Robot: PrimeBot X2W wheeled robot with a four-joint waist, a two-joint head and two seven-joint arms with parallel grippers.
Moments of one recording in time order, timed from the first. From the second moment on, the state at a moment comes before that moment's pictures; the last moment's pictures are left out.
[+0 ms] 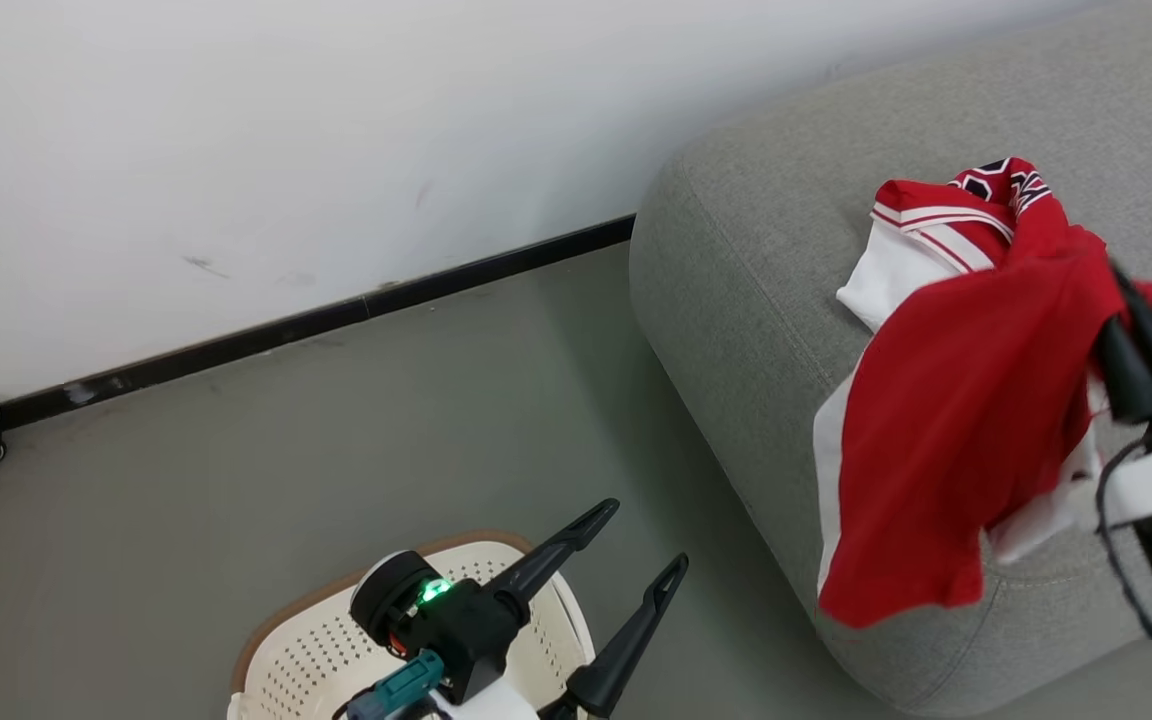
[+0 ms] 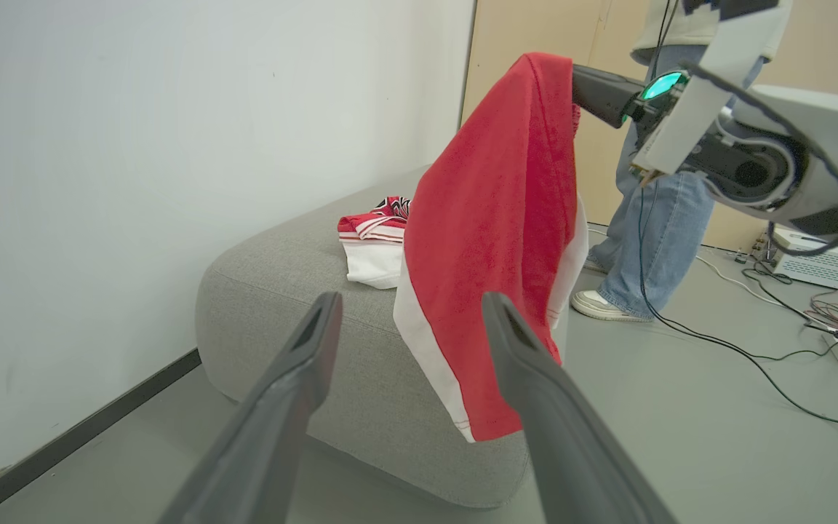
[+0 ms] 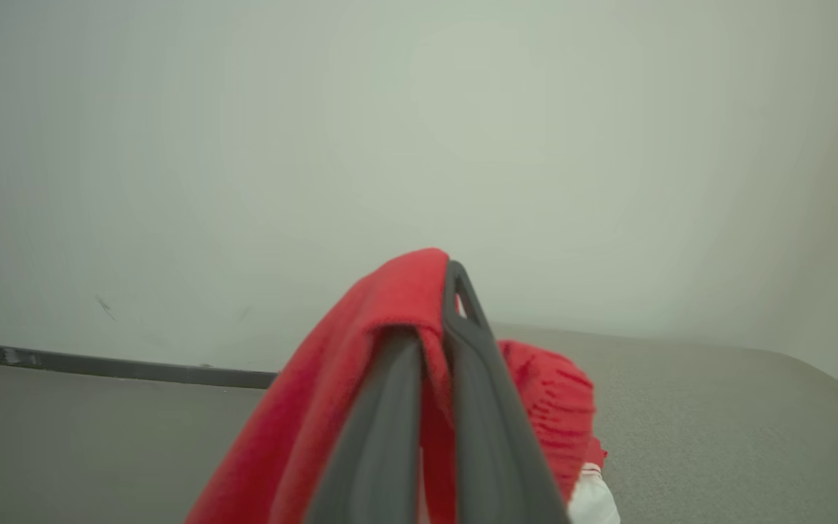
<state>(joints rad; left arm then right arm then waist) -0.24 0.21 -0.71 0.14 -0.37 -0.12 -0.23 -0.25 -0.33 -0.02 0.20 0.12 0.13 -0.13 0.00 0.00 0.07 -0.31</state>
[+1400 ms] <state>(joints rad) -0.38 0.25 -0.73 -0.05 -0.31 -0.12 -0.15 -0.74 -0.53 -0.26 0.62 0.12 0.13 -0.03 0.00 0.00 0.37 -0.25</state>
